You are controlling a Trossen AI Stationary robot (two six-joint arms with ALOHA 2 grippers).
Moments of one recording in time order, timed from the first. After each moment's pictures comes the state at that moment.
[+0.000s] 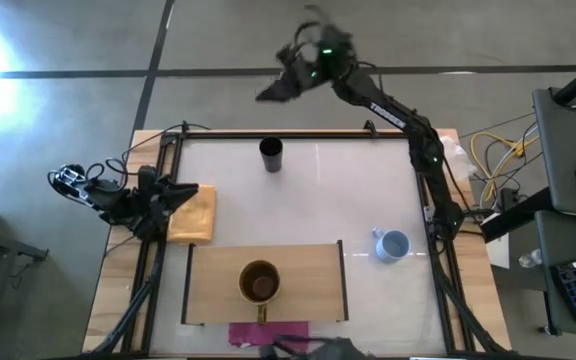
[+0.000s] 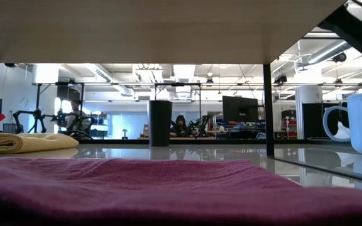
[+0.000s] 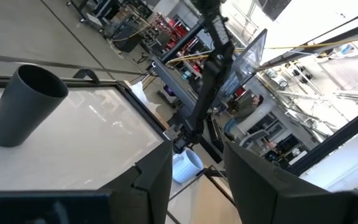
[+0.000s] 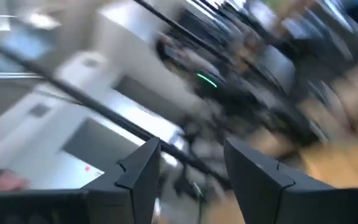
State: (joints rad) left arm -0.49 0.21 0.47 -0.28 -0.79 -0.78; right arm -0.60 2.16 2.36 -0.01 -1.13 1.10
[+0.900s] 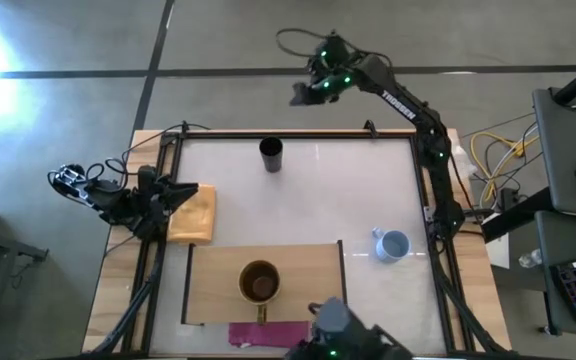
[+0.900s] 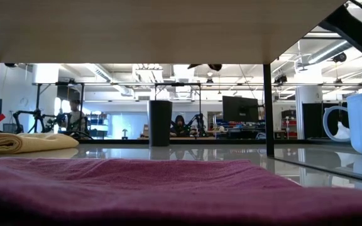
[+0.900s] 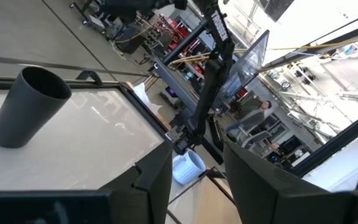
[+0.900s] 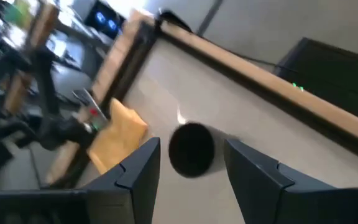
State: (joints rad) left arm -0.49 0.20 0.47 -0.29 -0.80 -0.78; right arm -0.70 2.14 2.35 -1.02 -0.47 0.49
